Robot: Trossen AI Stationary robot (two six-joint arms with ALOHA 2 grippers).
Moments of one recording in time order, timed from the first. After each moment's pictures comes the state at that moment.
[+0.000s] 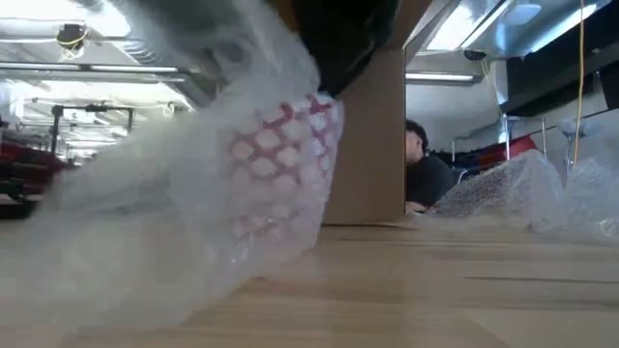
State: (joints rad) left arm -0.39 1.47 0.92 -0.09 -0.32 -0.10; right arm 0.39 2.11 1.74 -0.81 0.35 0.37
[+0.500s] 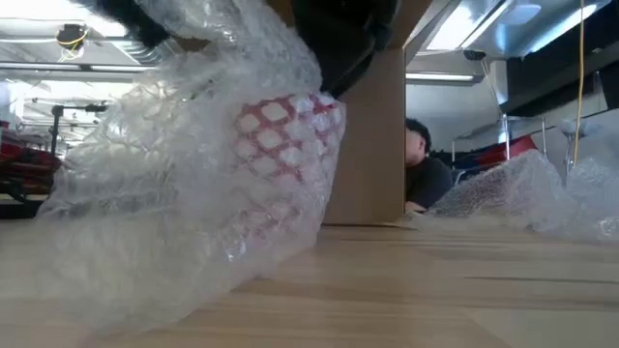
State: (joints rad) left arm -0.55 1.29 0.85 -0.42 -0.33 -0.44; right arm 0.38 2.11 1.74 -0.81 0.35 0.37
